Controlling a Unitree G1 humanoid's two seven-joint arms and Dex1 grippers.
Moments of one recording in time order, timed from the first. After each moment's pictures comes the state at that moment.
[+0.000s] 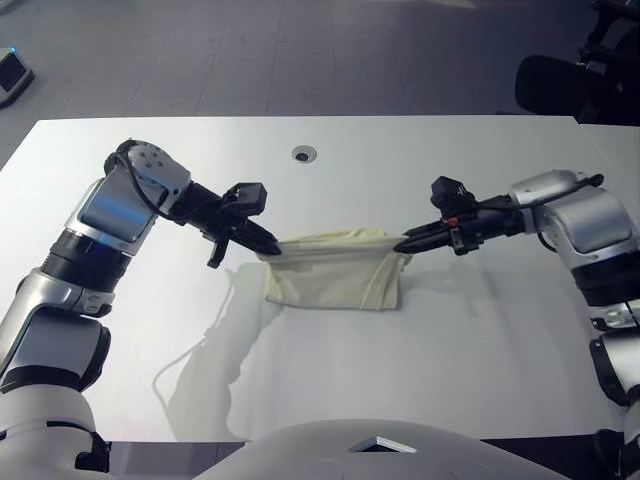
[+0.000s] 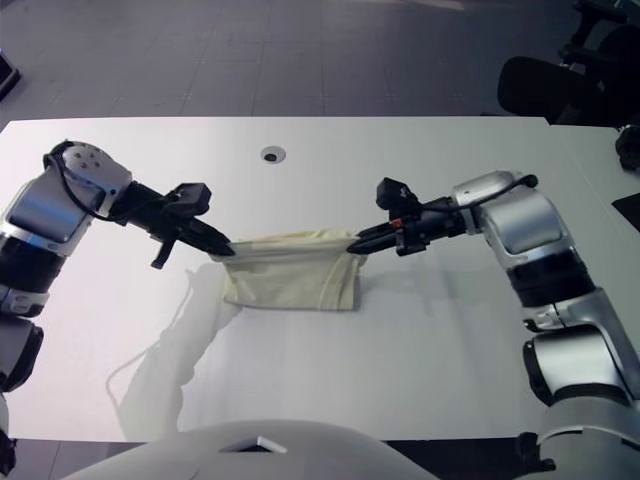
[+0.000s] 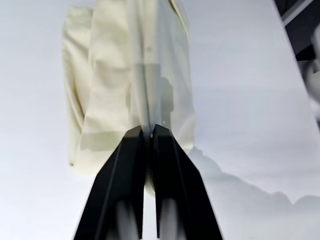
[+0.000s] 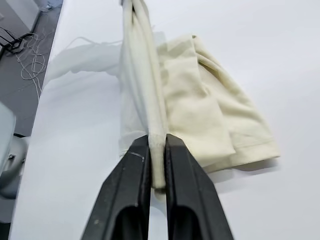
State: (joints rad) left arm -0.76 0.81 -0.46 0.22 -0.20 0.45 -1.56; right arm -0.69 -0.79 0.36 0.18 0.38 0.70 1.42
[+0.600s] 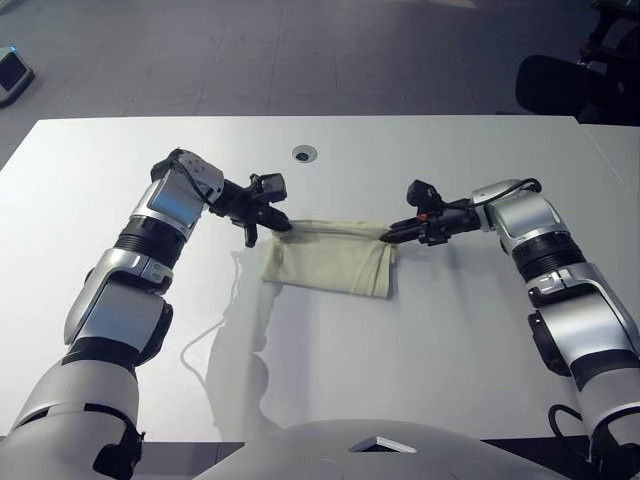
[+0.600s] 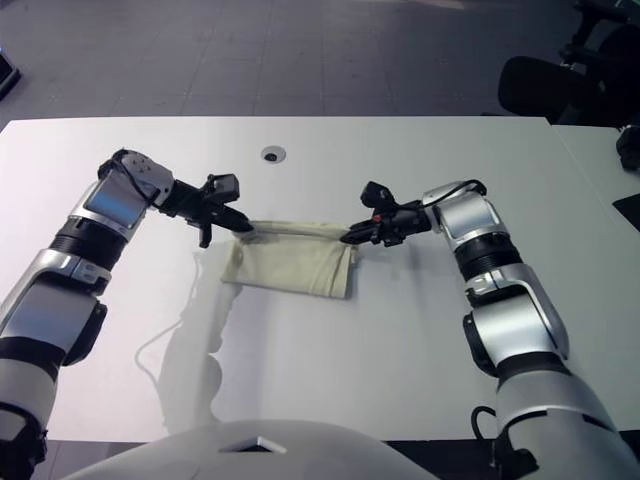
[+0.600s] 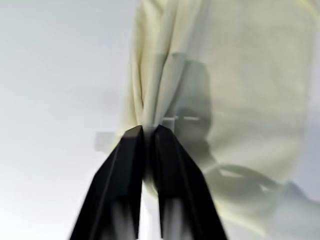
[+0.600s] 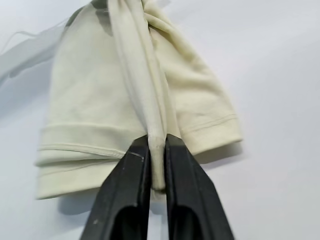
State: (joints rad) left arm -0.88 0.53 -0.43 0.70 0.04 0.25 -1.23; right arm -0.81 -0.54 0.36 0.74 0.15 0.43 1.30
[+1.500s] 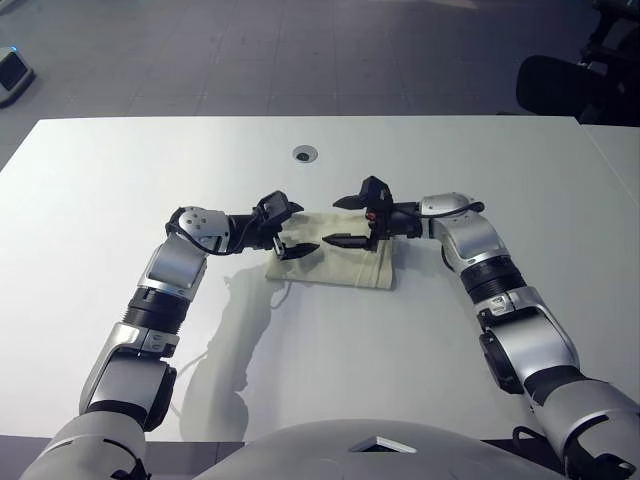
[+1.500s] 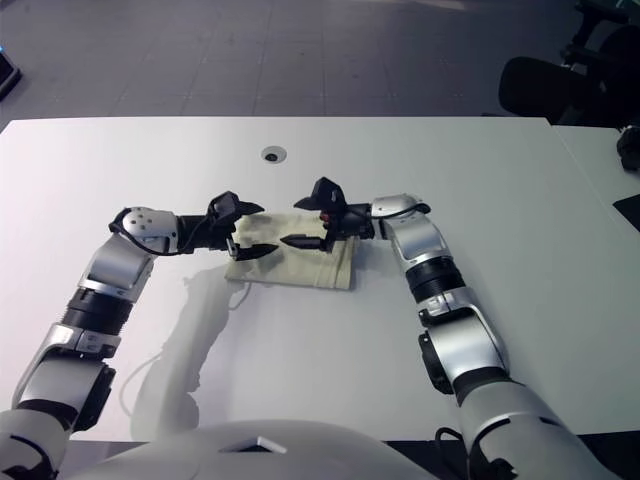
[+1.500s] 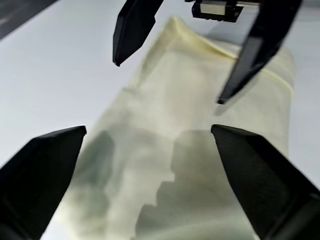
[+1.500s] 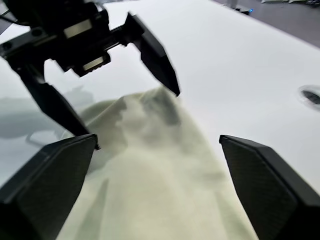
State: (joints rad) left arm -0.46 0.48 -0.25 0.27 -0.10 0.24 -1.03; right arm -0.69 -0.30 0.27 0.60 0.15 0.20 1.15
